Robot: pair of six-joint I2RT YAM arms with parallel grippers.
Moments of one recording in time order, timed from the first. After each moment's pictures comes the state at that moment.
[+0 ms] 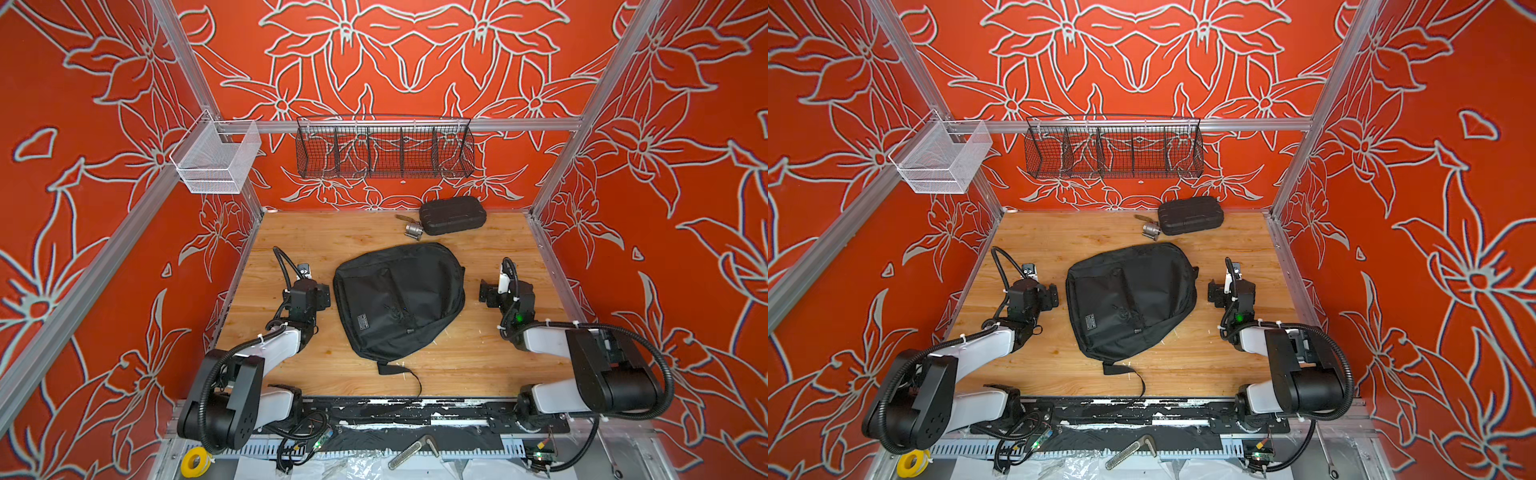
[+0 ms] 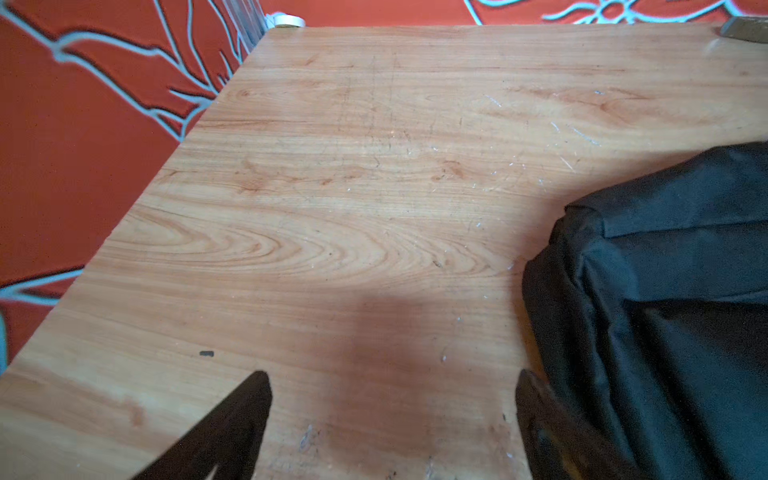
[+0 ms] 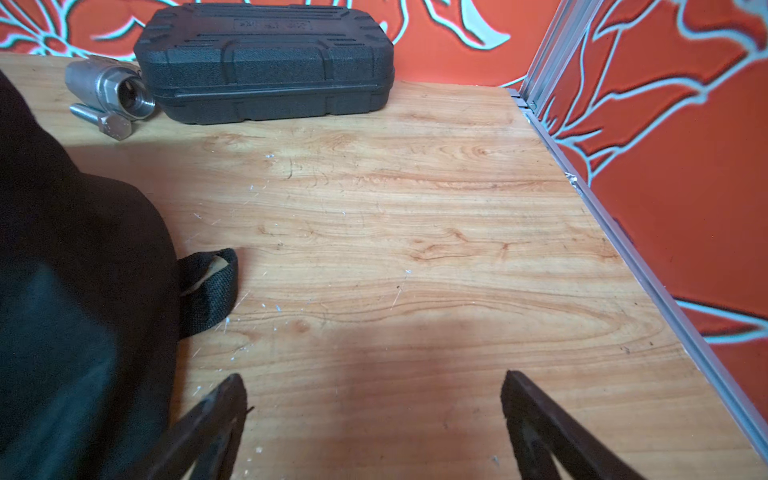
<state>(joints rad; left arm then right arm) -0.09 1.28 0.39 0.33 -0.31 -0.10 0.07 1.42 0.32 0.69 0.16 -0.01</state>
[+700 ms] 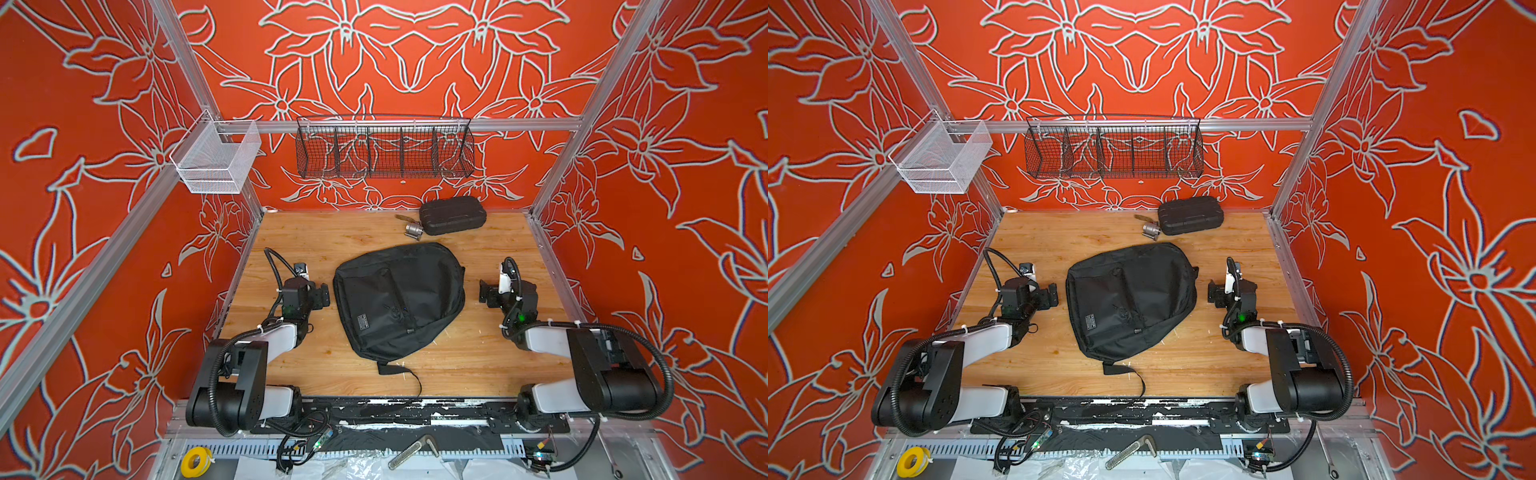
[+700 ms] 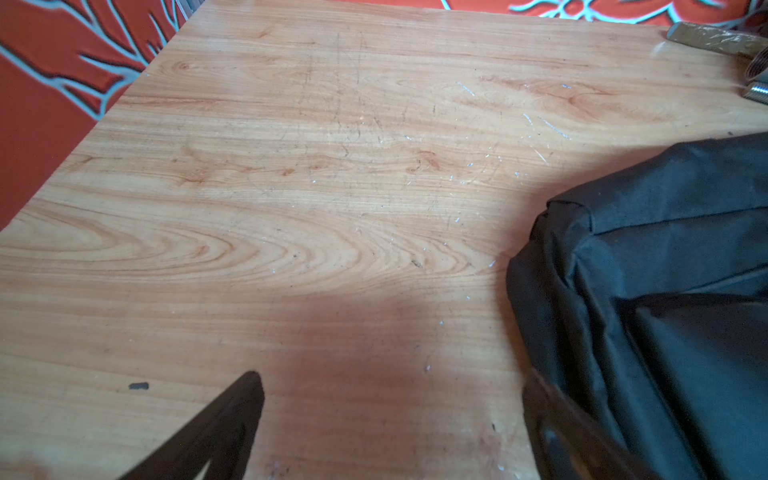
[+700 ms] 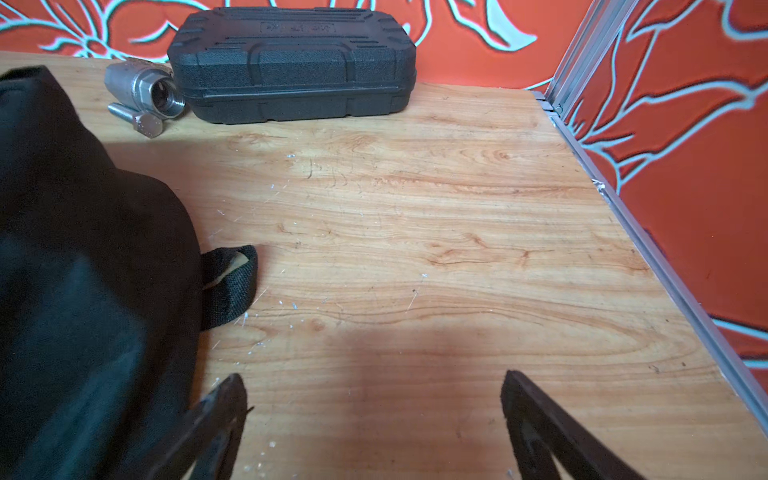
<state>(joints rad) 0.01 1.35 0.40 0.39 -0.12 -0.09 0.03 1.42 0.32 0.69 0.05 -0.02</state>
